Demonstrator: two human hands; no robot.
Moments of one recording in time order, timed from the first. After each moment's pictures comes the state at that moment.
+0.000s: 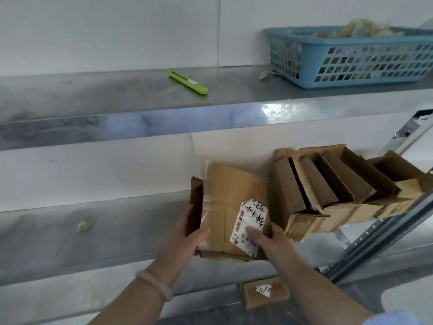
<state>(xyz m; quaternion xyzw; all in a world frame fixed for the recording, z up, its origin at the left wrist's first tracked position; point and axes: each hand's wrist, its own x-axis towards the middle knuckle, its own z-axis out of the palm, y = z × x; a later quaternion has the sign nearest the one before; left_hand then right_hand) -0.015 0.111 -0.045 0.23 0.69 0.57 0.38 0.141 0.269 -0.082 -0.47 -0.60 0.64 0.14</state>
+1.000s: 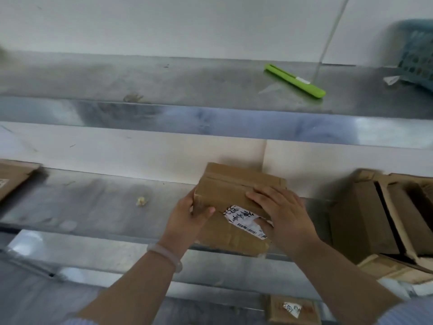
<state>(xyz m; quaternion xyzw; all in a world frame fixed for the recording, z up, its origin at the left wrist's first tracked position) -0.115 0.062 -0.048 0.21 0.83 0.51 0.12 0.021 0.265 -0.043 -0.08 -0.97 0.07 0.21</state>
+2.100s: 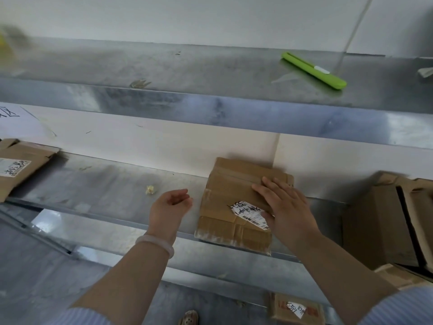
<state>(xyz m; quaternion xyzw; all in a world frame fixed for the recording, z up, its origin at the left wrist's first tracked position) -0.132 0.034 -0.068 -0.06 0.72 0.68 0.12 0.000 0.278 -0.067 -0.08 -0.98 0.06 0.19</state>
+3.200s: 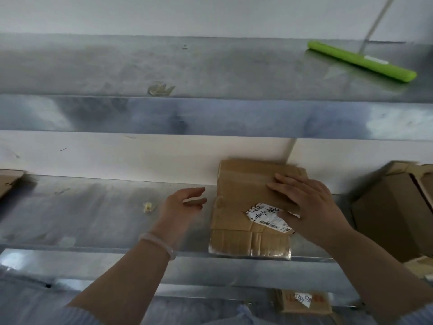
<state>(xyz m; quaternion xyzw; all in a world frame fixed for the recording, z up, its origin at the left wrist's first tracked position) -0.197 0.036 -0.068 0.14 0.75 0.60 0.22 -0.015 0.274 -0.050 -0.10 -0.97 0.09 0.21</state>
